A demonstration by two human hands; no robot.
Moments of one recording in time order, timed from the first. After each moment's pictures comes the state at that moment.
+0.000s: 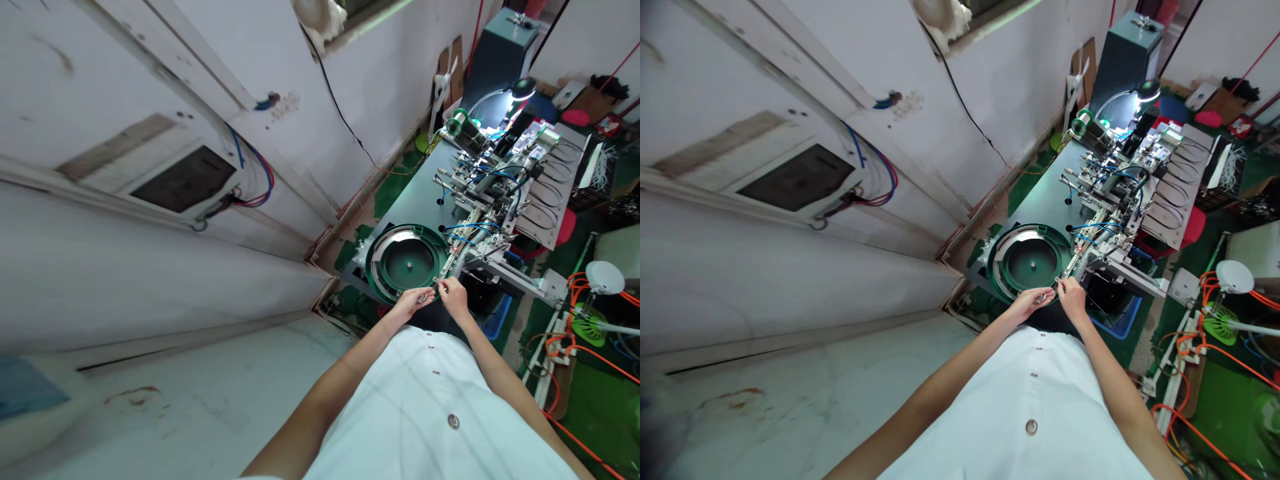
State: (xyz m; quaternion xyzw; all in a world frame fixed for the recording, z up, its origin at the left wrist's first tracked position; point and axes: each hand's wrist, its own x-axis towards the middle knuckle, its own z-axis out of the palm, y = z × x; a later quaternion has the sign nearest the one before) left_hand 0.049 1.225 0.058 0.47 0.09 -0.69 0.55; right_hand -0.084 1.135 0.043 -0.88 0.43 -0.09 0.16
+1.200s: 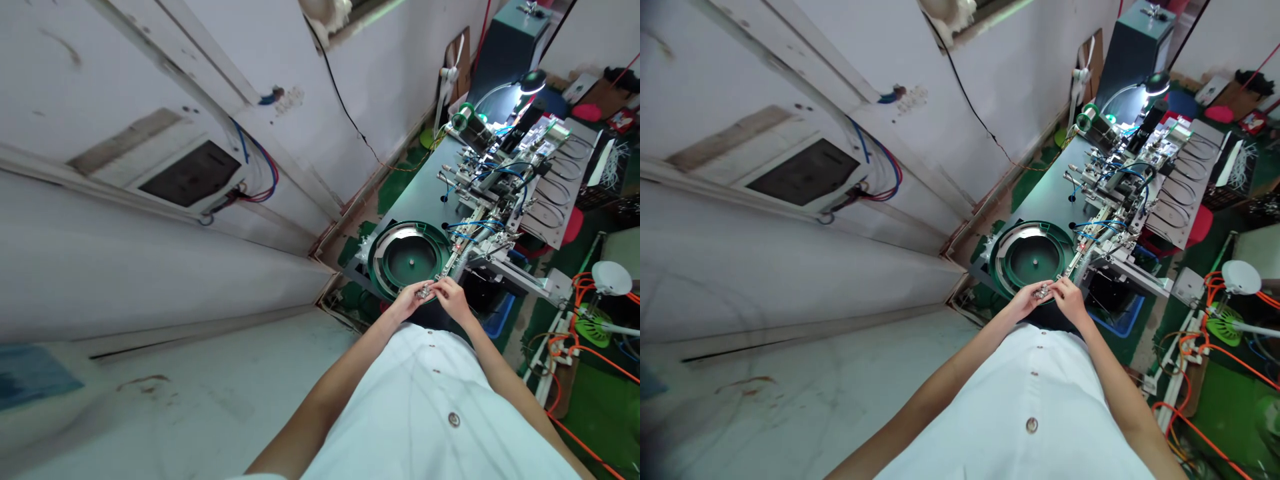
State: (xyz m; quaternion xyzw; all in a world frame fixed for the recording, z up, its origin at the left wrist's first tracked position) left_hand 0.058 1.226 0.060 0.40 0.11 -0.70 0.58; right_hand -0.083 1.146 0.070 -0.90 0.30 -0.15 0.27
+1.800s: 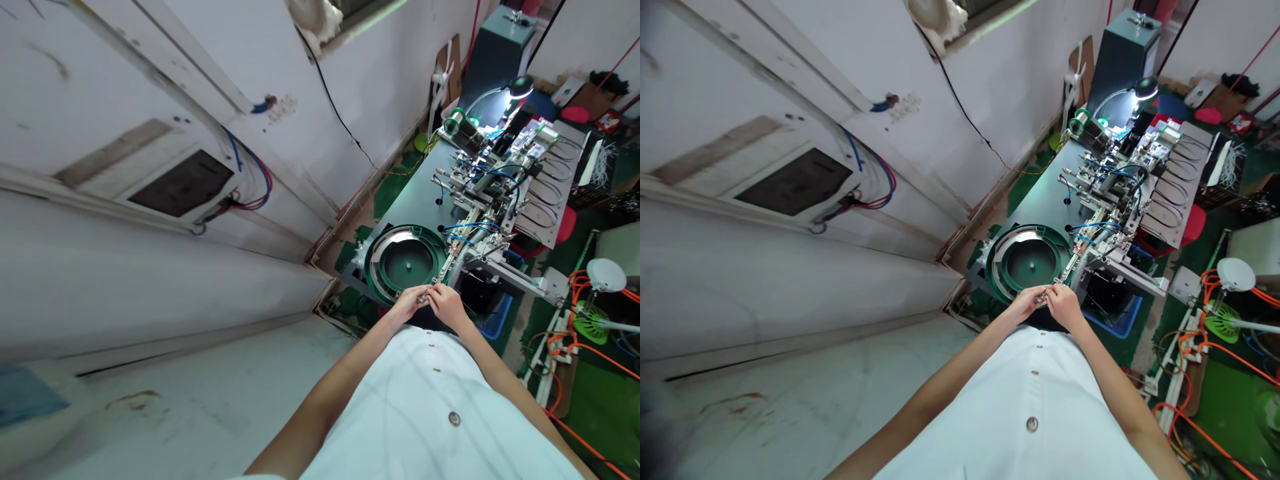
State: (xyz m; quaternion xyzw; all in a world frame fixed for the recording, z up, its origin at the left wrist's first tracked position) left_hand 0.051 1.222 0.058 0.43 0.06 -0.70 0.57; right_hand -0.078 1.157 0.078 -0.95 0.26 -0.07 0.16
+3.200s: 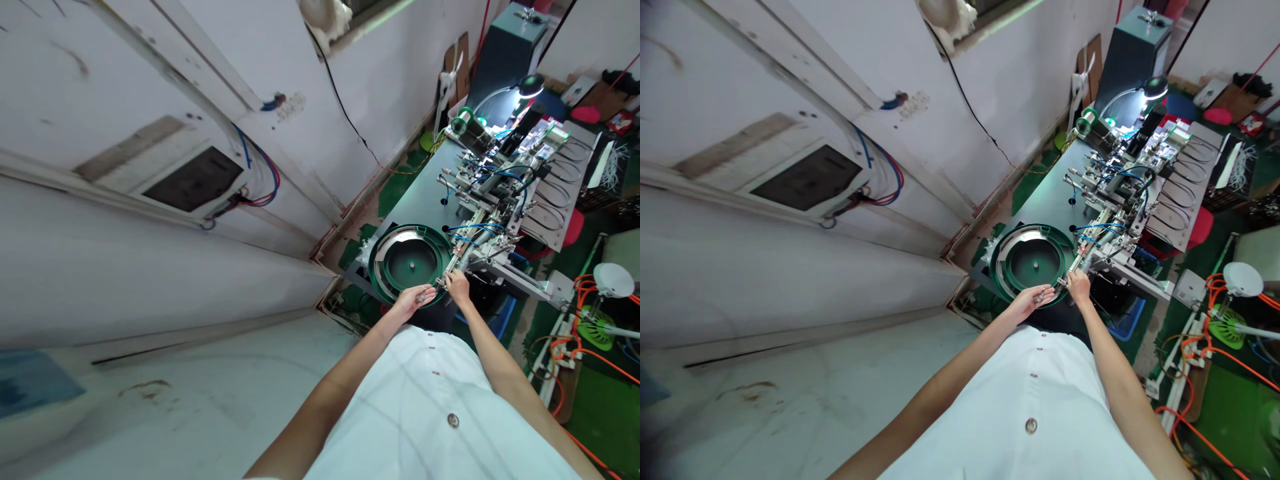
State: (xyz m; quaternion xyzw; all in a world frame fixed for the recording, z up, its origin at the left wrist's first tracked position) left_hand 0.059 1.225 0.058 0.45 0.10 -0.69 0.56; right_hand -0.081 1.095 -0.004 -0.88 0.44 -0.07 0.15
